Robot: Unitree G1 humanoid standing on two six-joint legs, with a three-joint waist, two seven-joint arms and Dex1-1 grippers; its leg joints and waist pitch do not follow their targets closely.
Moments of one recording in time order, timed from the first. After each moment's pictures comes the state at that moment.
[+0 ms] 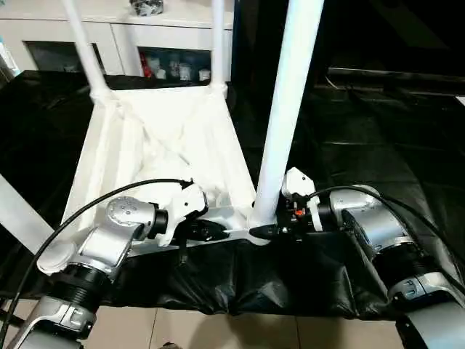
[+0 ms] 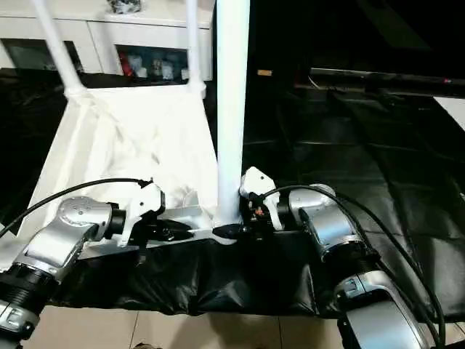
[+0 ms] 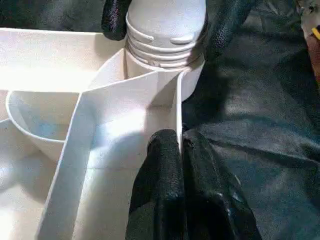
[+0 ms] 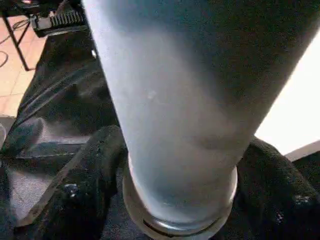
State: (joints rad) left arm -0.46 0.43 -0.26 0.36 -0.05 0.19 -1.23; right arm -0.62 -0.34 0.24 0.63 0.07 0.10 1.28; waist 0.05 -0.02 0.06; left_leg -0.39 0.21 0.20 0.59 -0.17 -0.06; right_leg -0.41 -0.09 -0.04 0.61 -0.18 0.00
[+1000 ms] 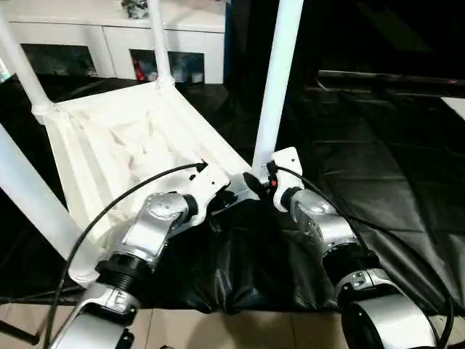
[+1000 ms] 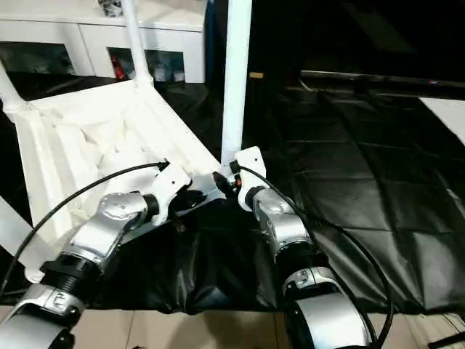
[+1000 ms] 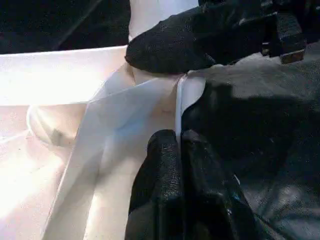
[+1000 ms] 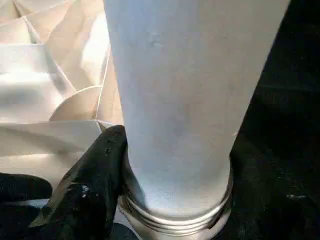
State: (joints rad) left arm -0.56 0.19 -0.21 0.52 0.10 0.22 -0.72; right arm -0.70 -0.01 0.01 0.87 0.04 0.06 0.37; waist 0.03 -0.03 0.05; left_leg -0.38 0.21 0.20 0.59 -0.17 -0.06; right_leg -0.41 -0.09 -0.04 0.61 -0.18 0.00
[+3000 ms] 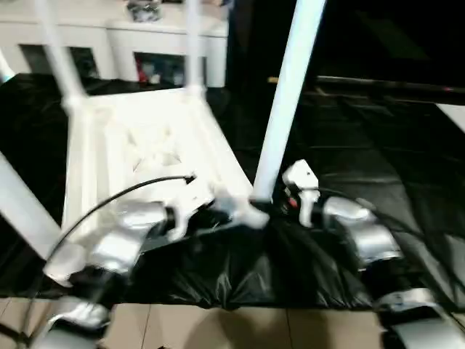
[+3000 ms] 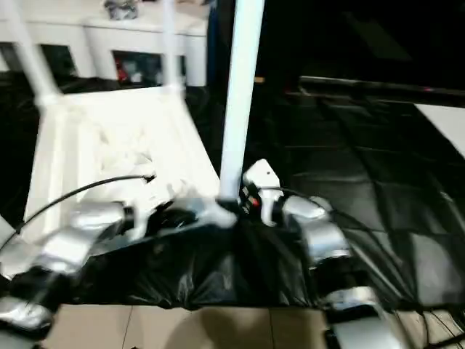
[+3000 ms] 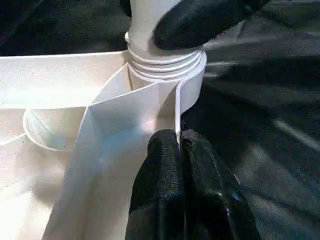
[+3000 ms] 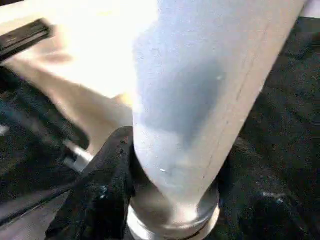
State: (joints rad) left arm -0.50 0.29 -0.23 0.47 0.04 0.16 -0.94; right arm -0.55 -0.17 0.09 0.64 0.07 0.08 0.78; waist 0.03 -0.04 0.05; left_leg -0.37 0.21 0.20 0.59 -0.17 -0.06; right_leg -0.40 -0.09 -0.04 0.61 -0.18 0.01
